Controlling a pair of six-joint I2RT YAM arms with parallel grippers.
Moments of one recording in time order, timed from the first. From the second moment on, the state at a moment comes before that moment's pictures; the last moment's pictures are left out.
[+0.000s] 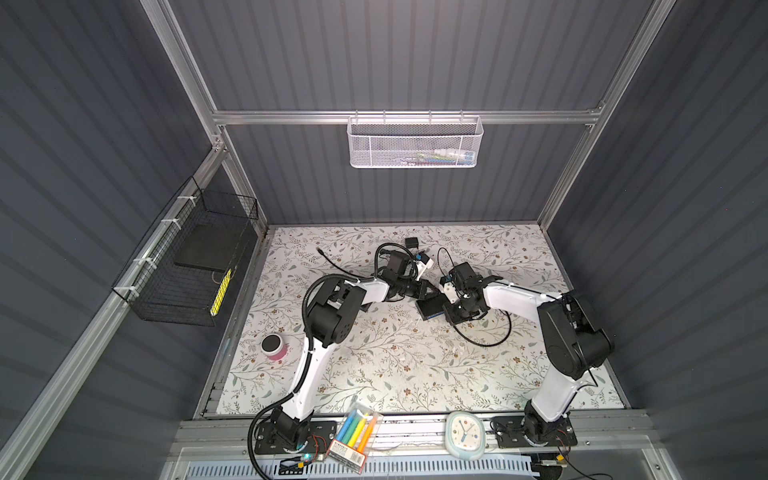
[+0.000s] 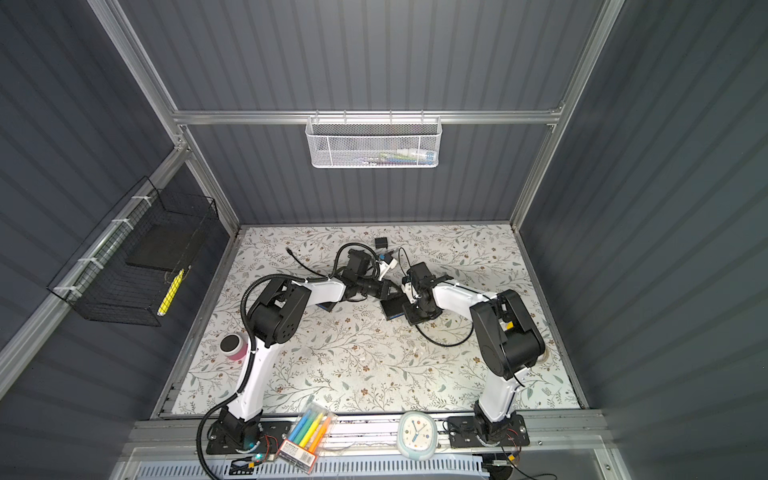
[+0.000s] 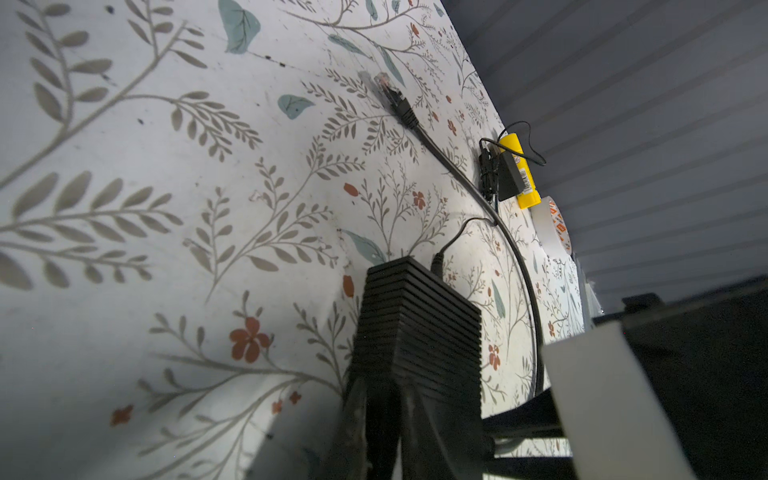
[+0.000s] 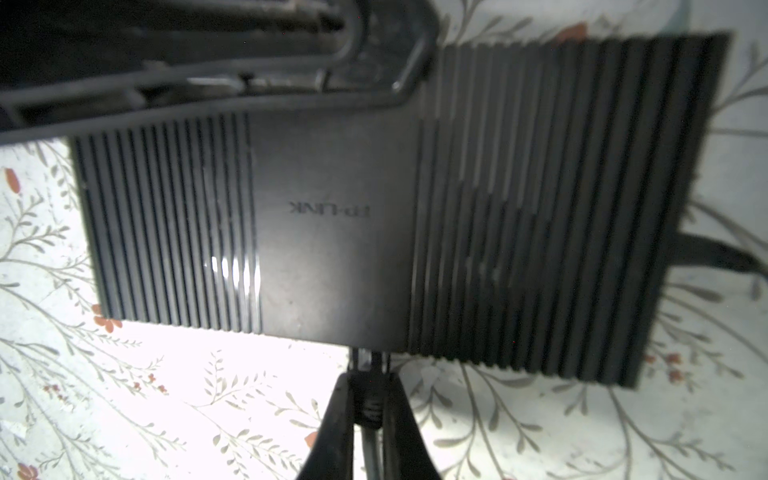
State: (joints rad) left arm -0.62 2.34 1.52 0.13 0.82 -0.33; right arm 0.44 1.79 1.07 -0.56 -0.13 0.07
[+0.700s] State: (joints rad) left arm -0.62 2.34 1.52 0.17 0.80 -0.35; right arm 0.44 1.82 1.11 -0.59 -0.11 0.06
